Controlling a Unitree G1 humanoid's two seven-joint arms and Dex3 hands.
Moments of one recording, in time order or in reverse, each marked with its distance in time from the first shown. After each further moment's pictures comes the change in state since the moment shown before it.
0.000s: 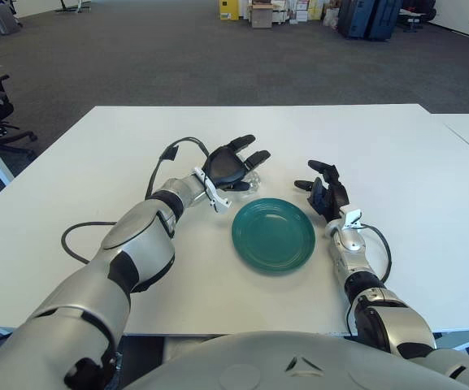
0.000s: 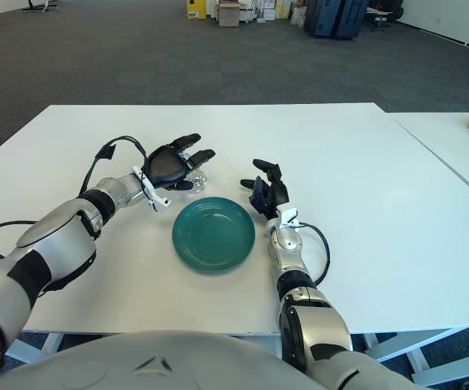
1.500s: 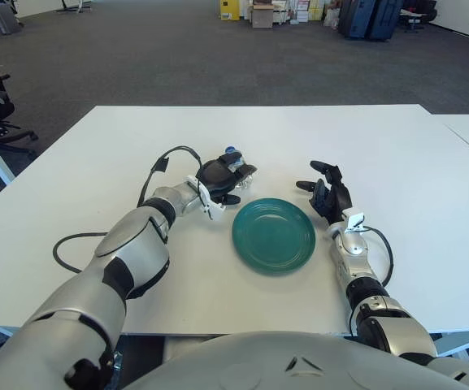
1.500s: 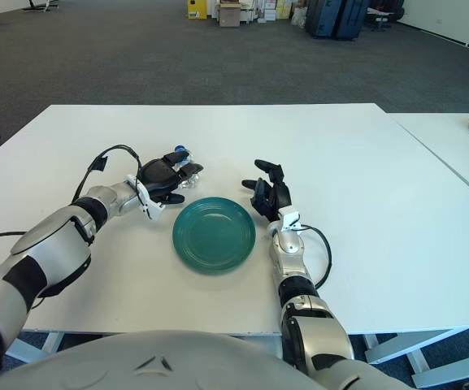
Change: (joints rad) left arm 0.045 0.024 0.122 0.012 -0.197 -0.122 -0.321; right arm 0.054 0.001 0.008 -0.098 0.004 0.012 -0.008
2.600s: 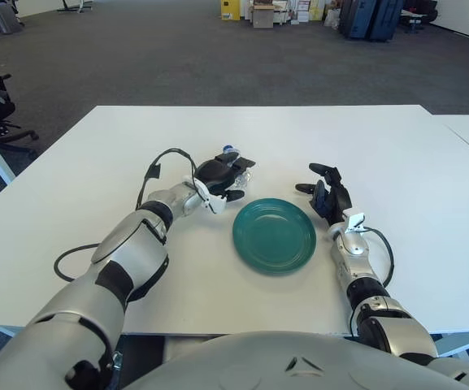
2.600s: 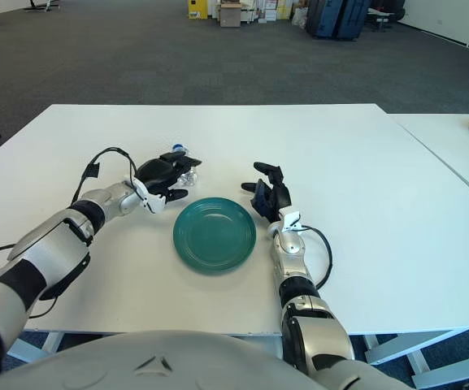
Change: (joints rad) left arm 0.025 0.017 0.143 -0.032 -0.134 -0.136 -0.108; right arm 0.001 -0.005 -0.011 0.002 -0.001 0.024 0.016
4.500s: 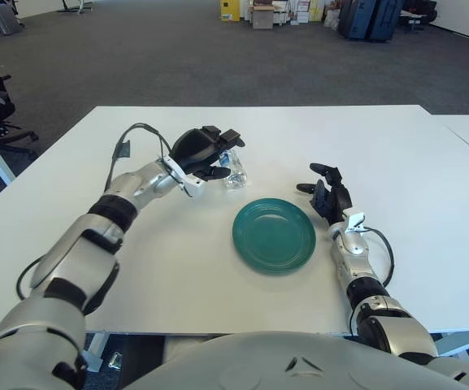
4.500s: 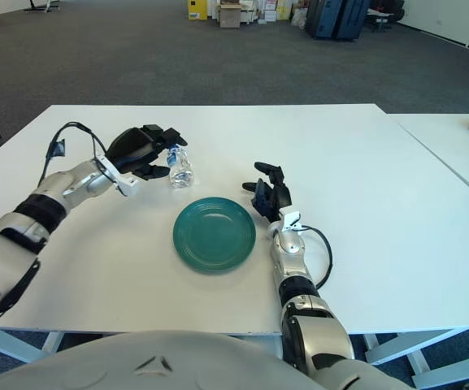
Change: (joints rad) left arm 0.077 0.208 0.144 -0.417 0.086 0.035 0.032; right arm -0.007 -0.006 -0.001 0.005 0.000 0.002 -0.012
